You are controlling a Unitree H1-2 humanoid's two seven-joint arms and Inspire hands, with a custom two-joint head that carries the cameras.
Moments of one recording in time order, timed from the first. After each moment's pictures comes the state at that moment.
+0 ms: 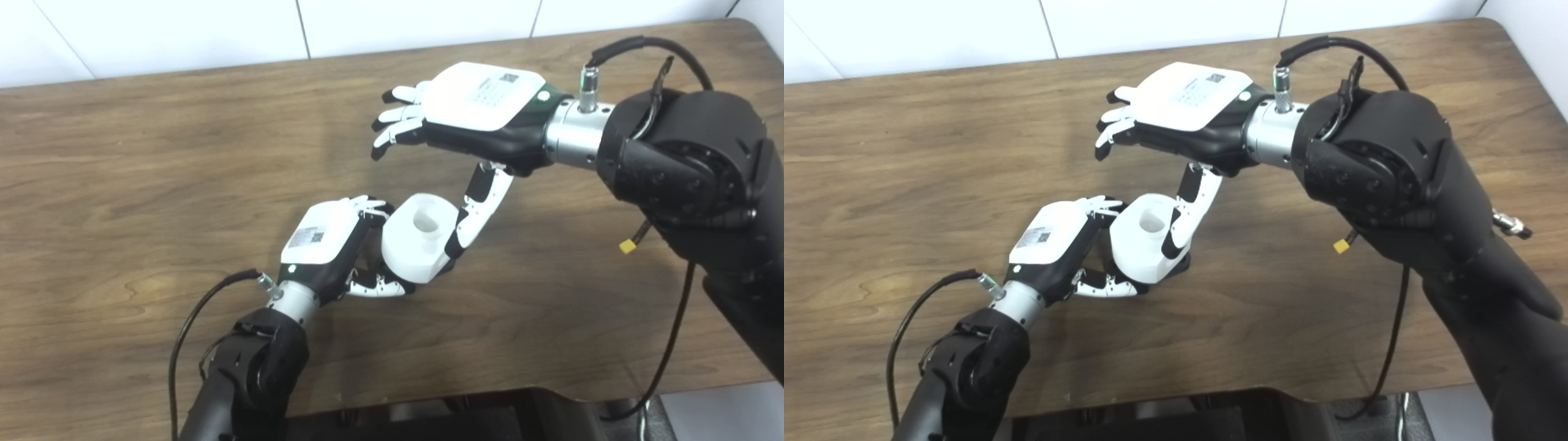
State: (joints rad) left arm -0.01 0.15 -0.48 -0.39 0.95 0.25 -0.41; right arm -0.68 -0.50 0.42 -0.77 -0.74 0.41 1.16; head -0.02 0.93
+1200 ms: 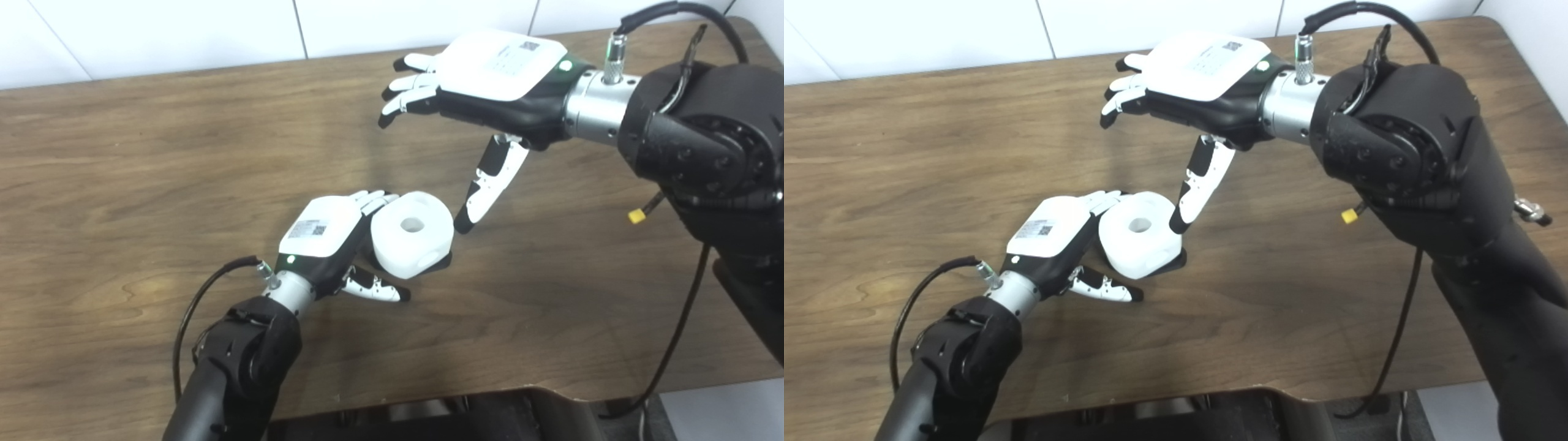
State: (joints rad) left arm -0.05 0.18 -0.48 -0.43 1.01 0.26 -0.55; right arm -0.70 -0.53 0.36 -0.77 -0.73 0.41 1.16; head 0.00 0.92
